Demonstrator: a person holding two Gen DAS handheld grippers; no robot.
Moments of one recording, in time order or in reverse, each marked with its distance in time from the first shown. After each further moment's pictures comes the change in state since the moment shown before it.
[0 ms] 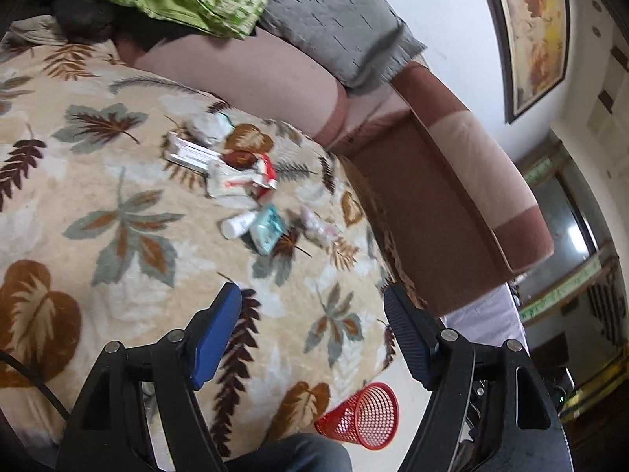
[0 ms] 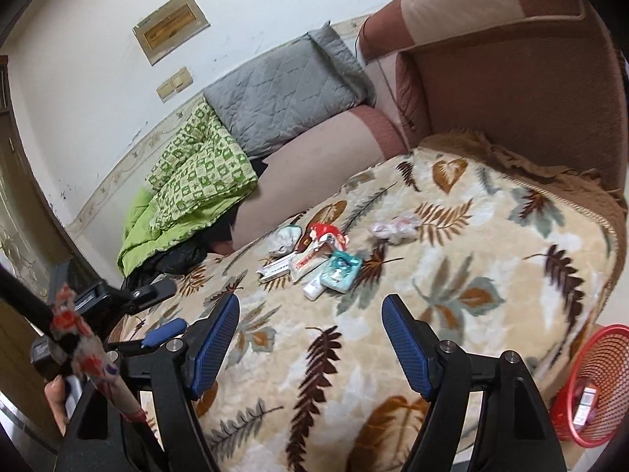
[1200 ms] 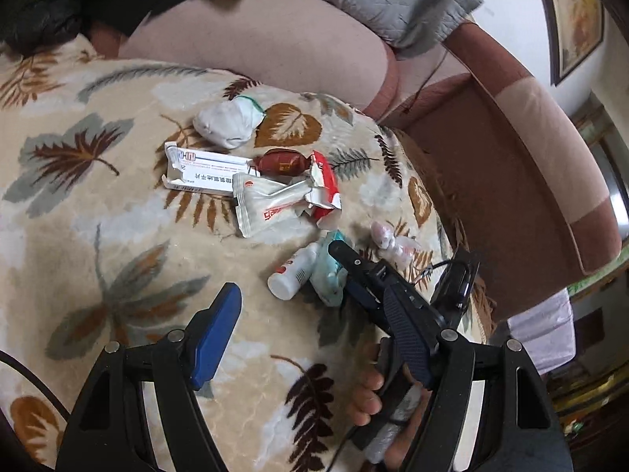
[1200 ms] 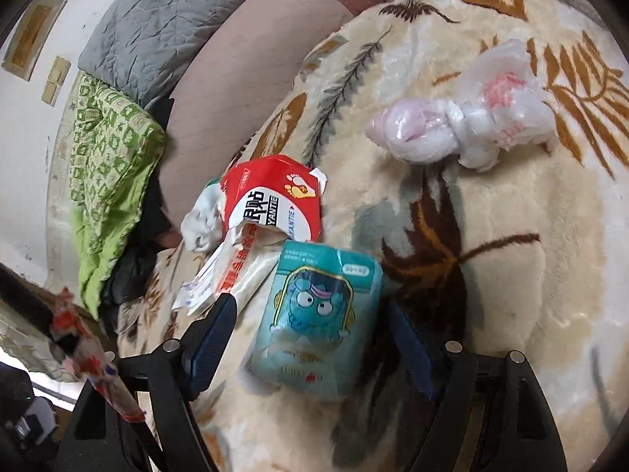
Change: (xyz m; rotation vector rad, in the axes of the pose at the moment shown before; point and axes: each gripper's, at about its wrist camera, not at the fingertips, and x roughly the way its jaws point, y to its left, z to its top) left arm 0.138 0.052 0.078 0.055 0.156 0.150; right arm 0.326 -0.085 0.012 0.319 0.311 0.048
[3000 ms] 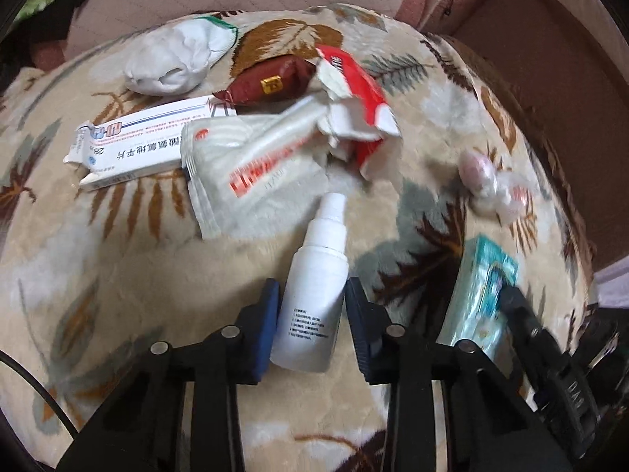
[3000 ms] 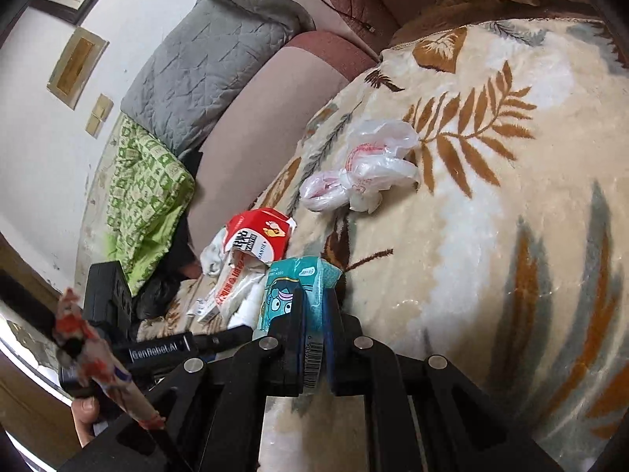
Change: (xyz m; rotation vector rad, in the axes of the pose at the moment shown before) left arm 0.145 -0.026 0.000 0.211 0.217 0.304; right arm -0.077 -0.064 -0.021 -0.025 -0.199 0.136
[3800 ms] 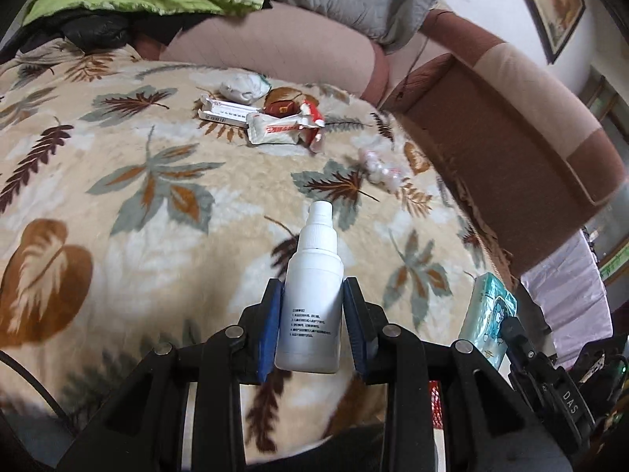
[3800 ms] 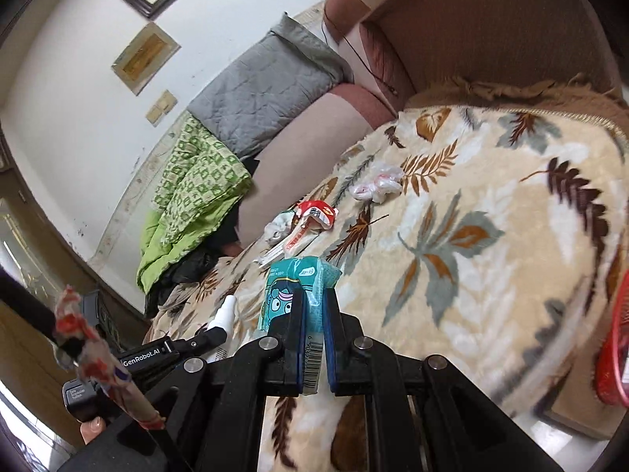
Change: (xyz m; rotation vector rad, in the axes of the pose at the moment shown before) left arm -0.172 -0.015 -0.212 -0.158 -0.333 -0.147; right arm -0.226 0.072 -0.096 -0.157 -0.097 -0.023
